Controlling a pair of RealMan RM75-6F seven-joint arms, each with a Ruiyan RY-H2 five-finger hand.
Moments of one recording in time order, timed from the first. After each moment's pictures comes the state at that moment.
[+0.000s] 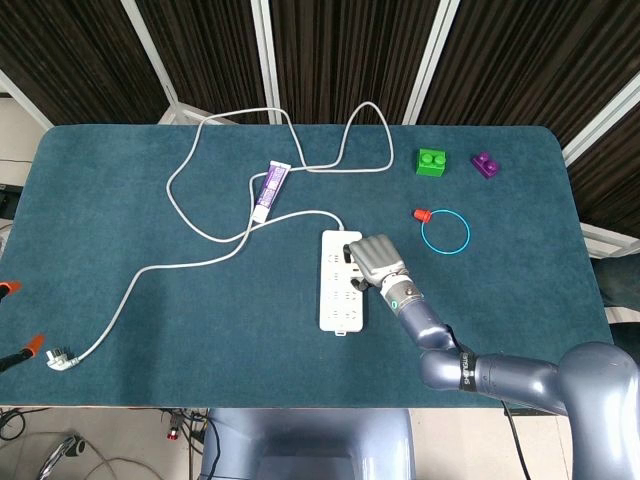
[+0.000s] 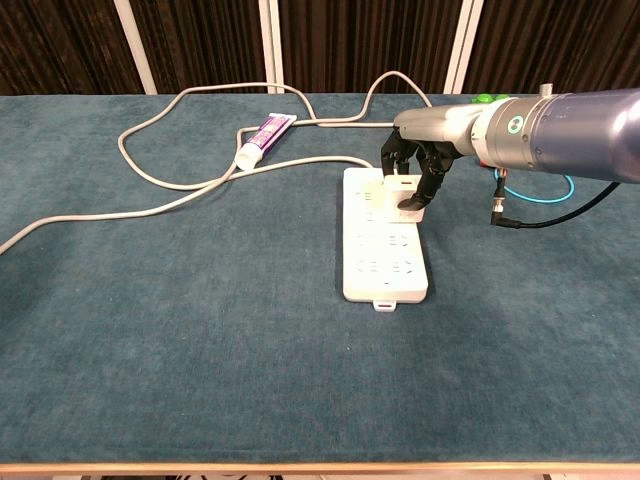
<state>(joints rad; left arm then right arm) -0.03 -1.12 -0.11 -1.69 1.41 1.59 0.12 1.10 -1.53 0.14 -1.42 -0.60 0.77 -0.48</state>
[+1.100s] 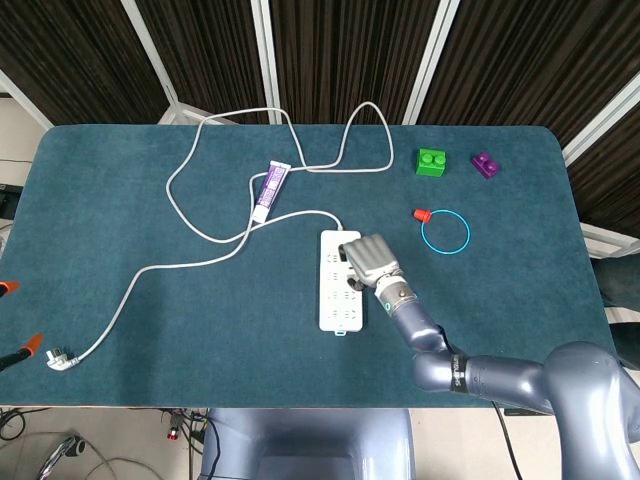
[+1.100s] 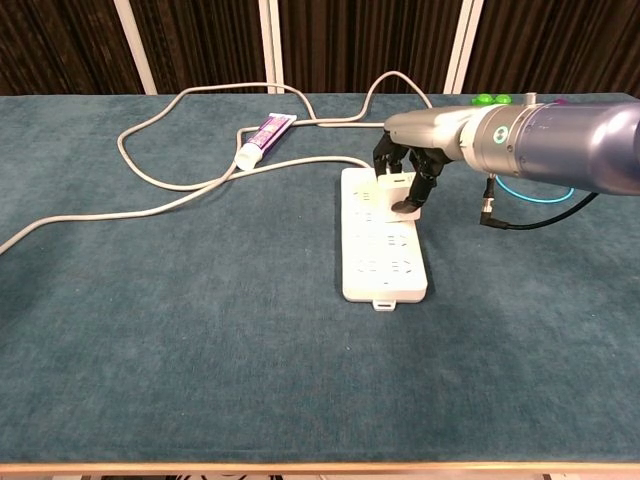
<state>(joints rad) -0.02 -1.12 -0.12 -1.69 1.40 1.59 0.11 1.11 -1.57 0.13 -1.38 -0.59 0.80 -0.53</state>
